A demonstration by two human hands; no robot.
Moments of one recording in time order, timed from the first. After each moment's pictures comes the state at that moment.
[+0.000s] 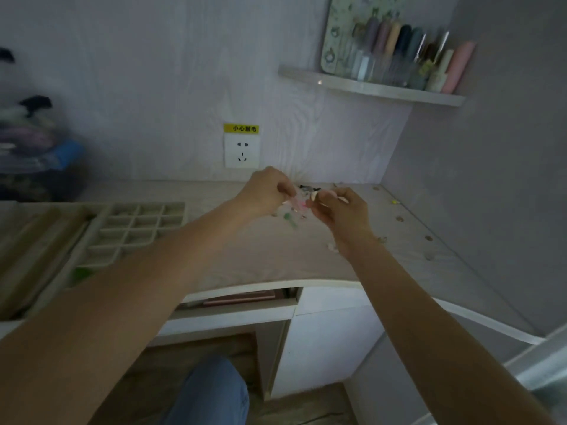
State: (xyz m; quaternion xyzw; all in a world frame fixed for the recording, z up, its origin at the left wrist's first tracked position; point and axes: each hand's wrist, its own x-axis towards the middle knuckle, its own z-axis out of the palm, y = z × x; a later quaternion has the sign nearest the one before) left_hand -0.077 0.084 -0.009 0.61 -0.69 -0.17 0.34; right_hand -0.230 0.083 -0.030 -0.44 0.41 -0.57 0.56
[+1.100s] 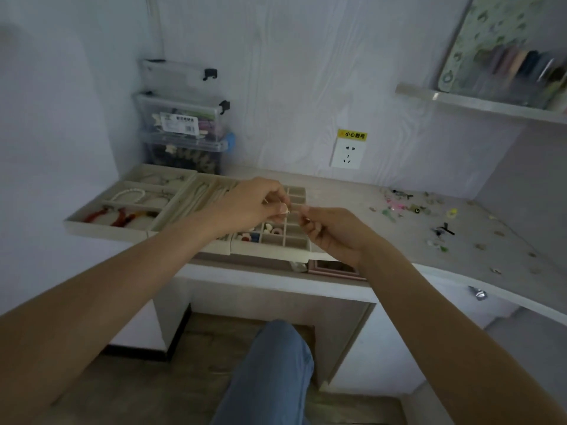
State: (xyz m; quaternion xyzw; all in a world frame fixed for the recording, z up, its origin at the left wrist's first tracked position) left_hand 0.080 0.310 -0.007 0.64 -0.65 -0.20 0.36; right_hand -0.081 0.232 -0.027 -0.52 0.32 -0.27 0.74
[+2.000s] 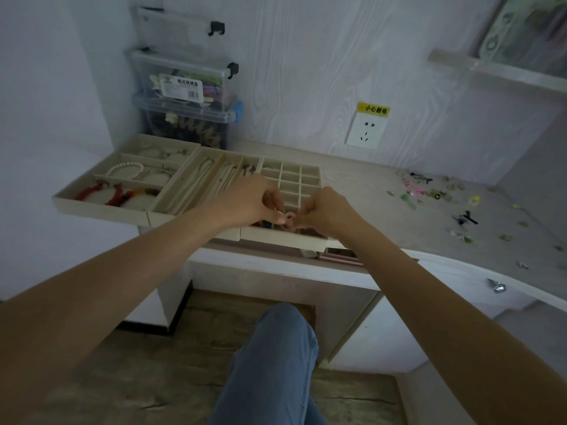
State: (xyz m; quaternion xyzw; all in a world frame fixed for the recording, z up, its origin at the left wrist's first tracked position) left_hand 0.104 0.300 -0.041 0.70 -0.63 -0.20 0.28; right_hand -0.036 0.227 -0.037 -0.86 0.43 -0.09 0.26
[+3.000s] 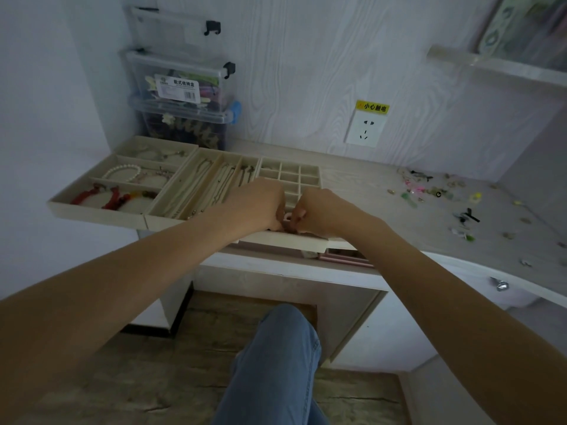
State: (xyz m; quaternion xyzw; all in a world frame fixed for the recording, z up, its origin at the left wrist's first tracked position) left_hand 0.088 0.283 -0.036 0.75 -0.65 -0.09 0.09; right_hand -0.024 0.224 -0.029 -0.92 0.38 0.06 0.10
